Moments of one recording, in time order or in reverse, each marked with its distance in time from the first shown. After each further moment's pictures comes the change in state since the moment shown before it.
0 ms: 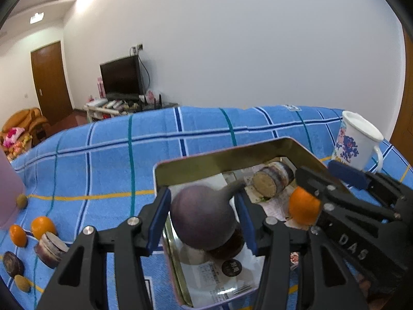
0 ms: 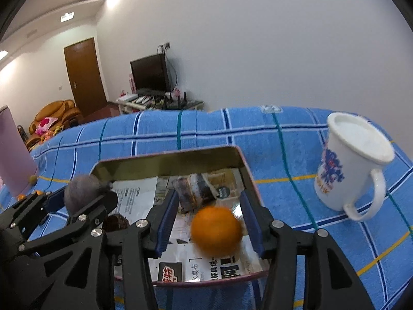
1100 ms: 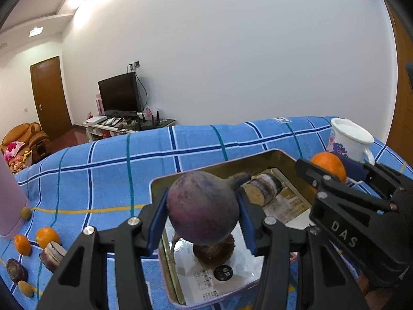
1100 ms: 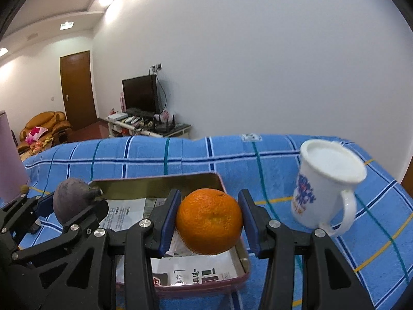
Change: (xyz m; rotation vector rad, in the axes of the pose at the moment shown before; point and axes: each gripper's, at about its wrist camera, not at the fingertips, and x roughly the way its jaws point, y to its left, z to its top) left arm -0.013 -0.007 0.002 0.028 -0.072 -0.014; right arm -0.023 -0.002 0.006 -0.025 -0.113 -0.077
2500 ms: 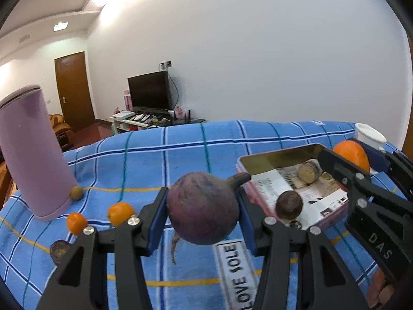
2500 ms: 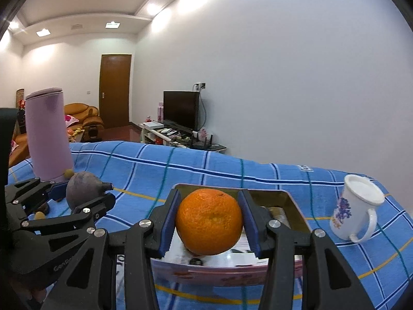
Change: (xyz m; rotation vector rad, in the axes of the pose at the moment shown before) left arm -0.060 0.084 -0.030 -0.056 -0.022 0.114; right arm -0.056 0.092 -0.017 -0.164 -0.153 0.137
